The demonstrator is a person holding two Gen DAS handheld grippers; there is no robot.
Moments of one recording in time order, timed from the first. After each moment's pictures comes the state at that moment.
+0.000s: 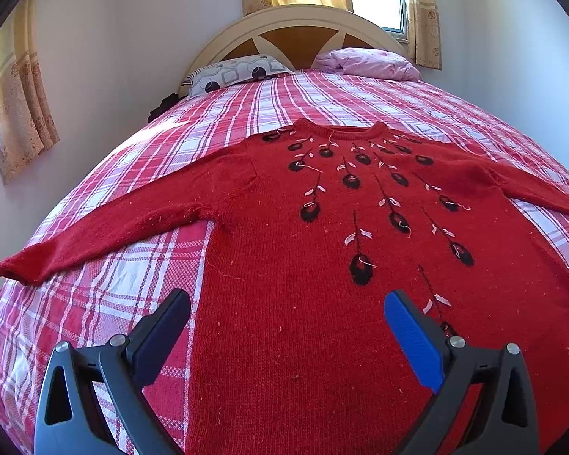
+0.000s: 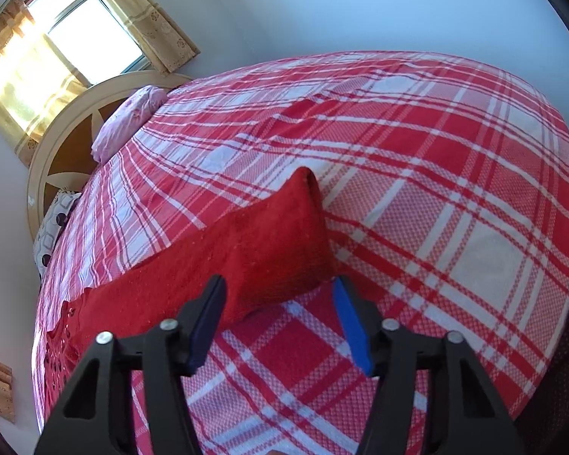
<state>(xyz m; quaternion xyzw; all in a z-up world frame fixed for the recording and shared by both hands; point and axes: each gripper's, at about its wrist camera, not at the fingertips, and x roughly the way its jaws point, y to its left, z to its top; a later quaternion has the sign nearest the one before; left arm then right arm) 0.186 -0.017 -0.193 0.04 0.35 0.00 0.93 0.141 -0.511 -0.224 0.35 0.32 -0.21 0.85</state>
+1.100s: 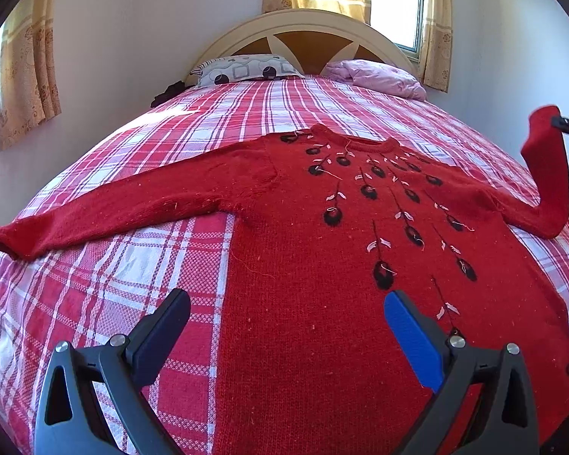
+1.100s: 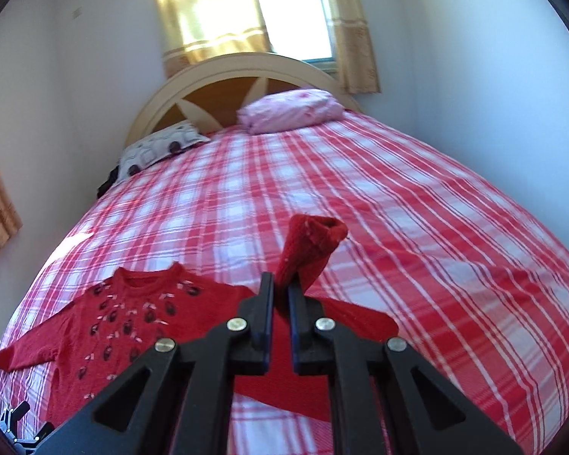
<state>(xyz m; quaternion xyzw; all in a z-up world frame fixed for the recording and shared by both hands) 0.182 0.022 -0.191 -0.02 0.35 -0.01 0.94 0.281 -0.288 -0.090 0.08 0.26 -0.01 0.96</state>
